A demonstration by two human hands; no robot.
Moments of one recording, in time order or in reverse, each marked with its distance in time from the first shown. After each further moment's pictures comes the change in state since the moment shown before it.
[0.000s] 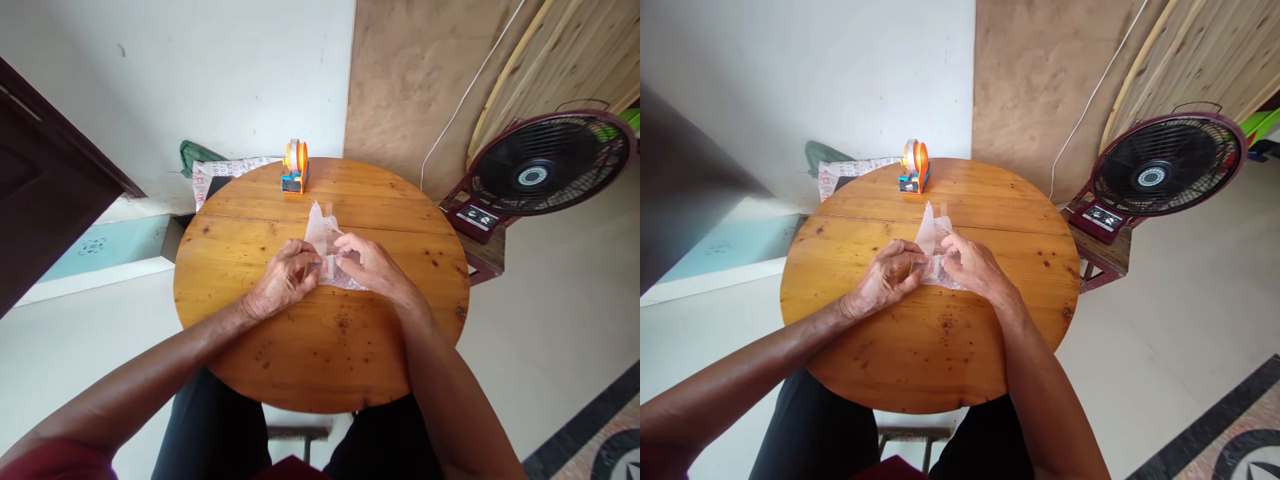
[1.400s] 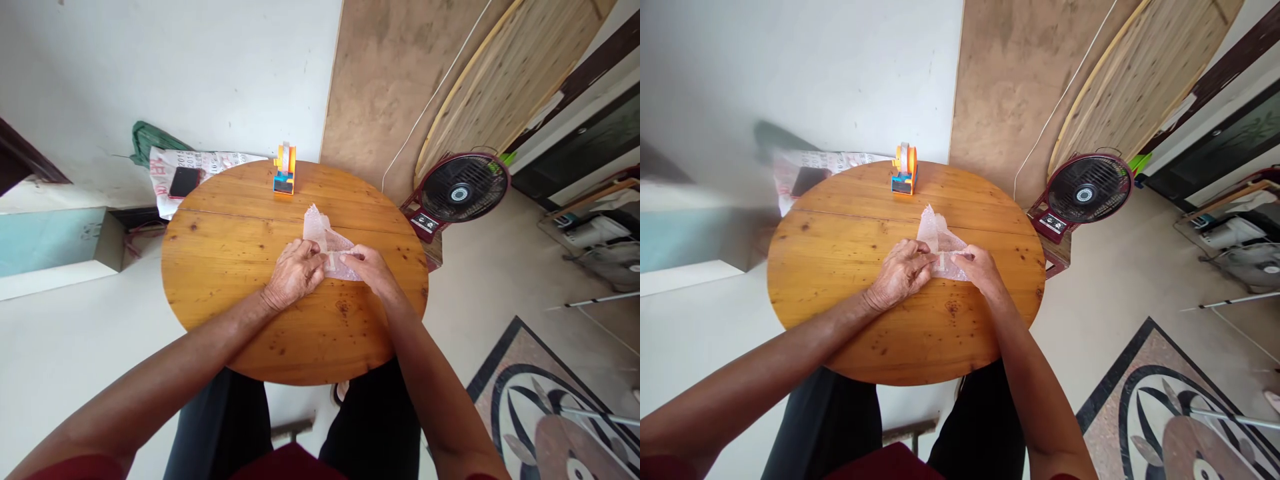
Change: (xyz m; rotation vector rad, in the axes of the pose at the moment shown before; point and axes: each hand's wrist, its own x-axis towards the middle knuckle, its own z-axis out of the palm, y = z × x) left_hand -0.006 -0.016 0.012 0.213 0.095 0.264; right_hand -0.021 -0.002 0.020 0.186 0.204 0.479
